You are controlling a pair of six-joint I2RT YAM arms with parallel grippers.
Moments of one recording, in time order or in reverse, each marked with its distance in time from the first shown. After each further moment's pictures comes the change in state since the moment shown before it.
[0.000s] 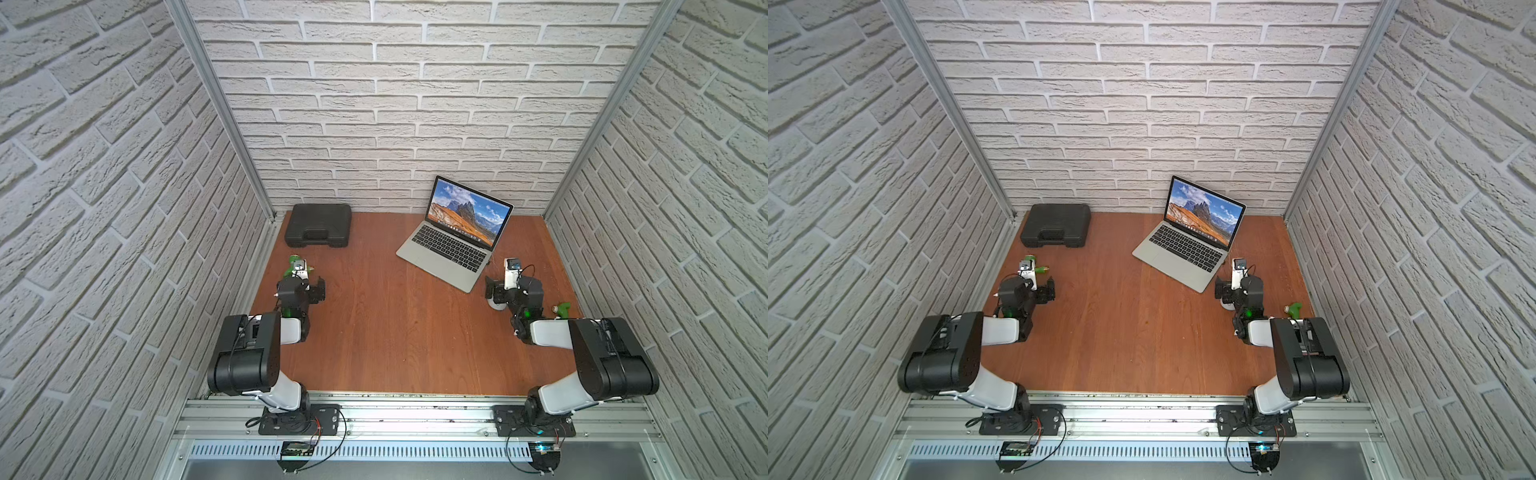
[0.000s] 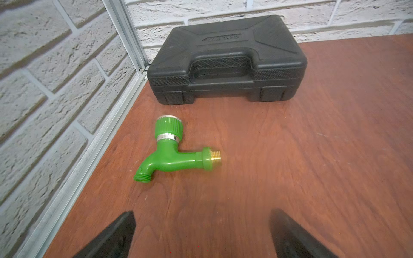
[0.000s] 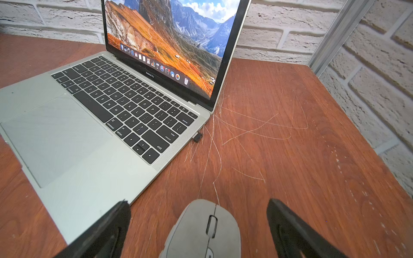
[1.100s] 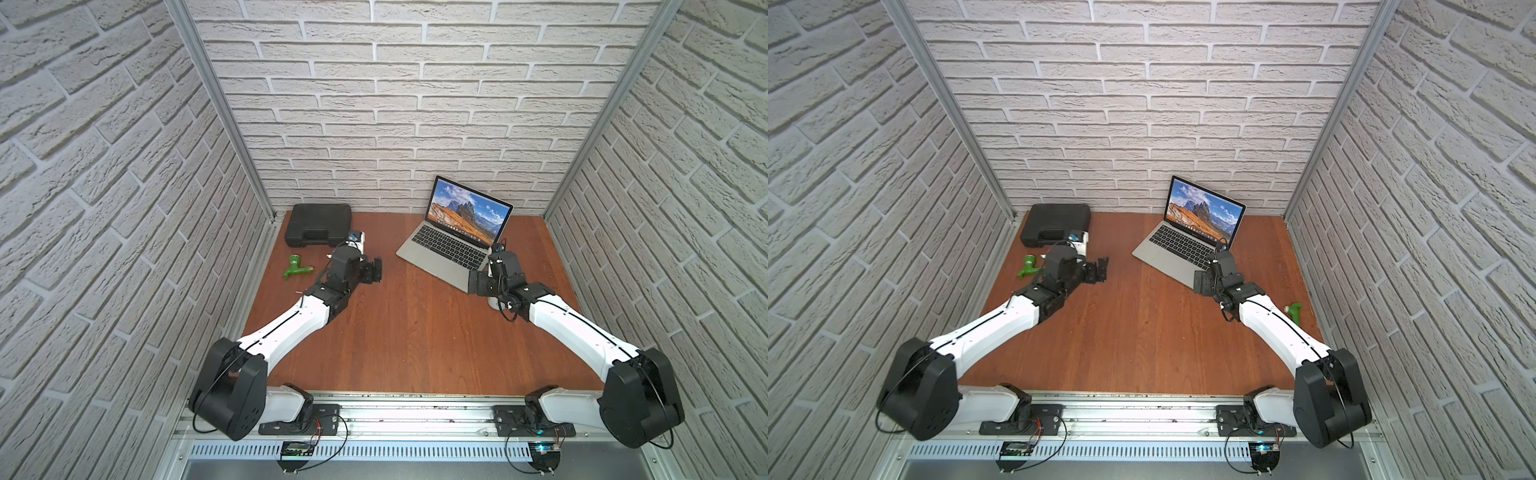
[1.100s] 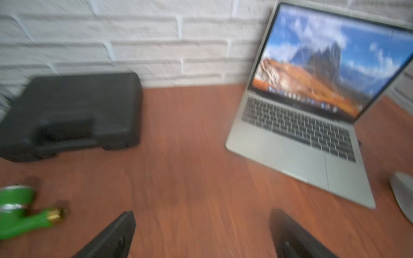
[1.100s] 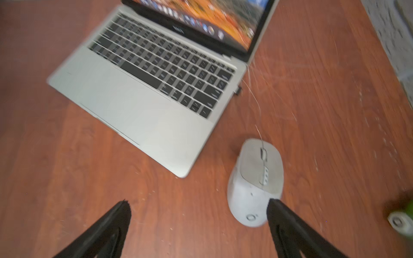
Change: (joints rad) left arm -0.576 -0.161 0.444 -0.753 -0.091 -0.338; right arm 0.273 -0.193 0.472 -1.181 0.233 0.402
